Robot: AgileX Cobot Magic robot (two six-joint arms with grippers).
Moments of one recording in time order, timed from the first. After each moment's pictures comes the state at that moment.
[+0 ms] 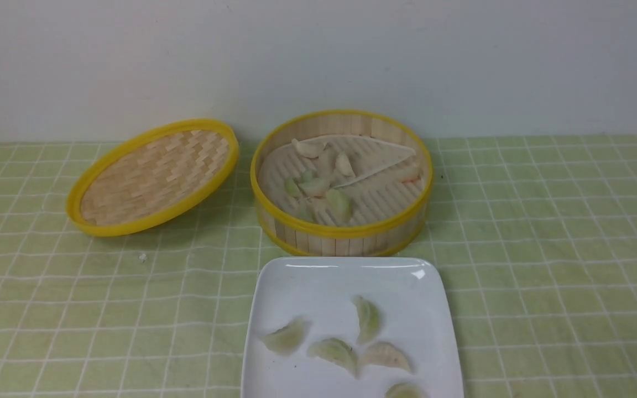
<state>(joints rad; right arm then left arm) -0.03 -0.01 0.03 0.75 0.03 0.22 -0.02 0.62 -0.86 -0.14 0.69 -0.26</state>
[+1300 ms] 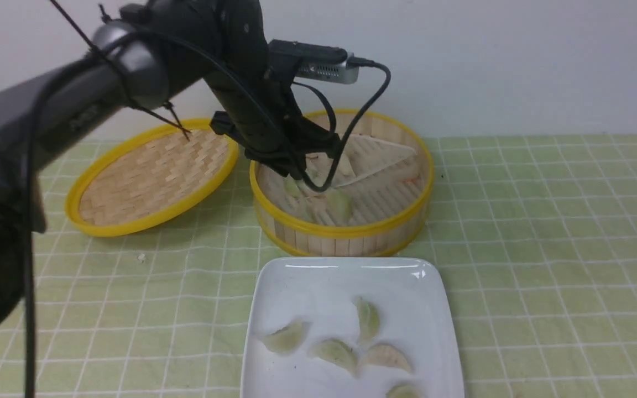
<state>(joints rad) -0.03 0.89 -0.94 0.29 1.24 -0.13 -0.42 2.13 -1.93 -0.12 1.01 -0.03</state>
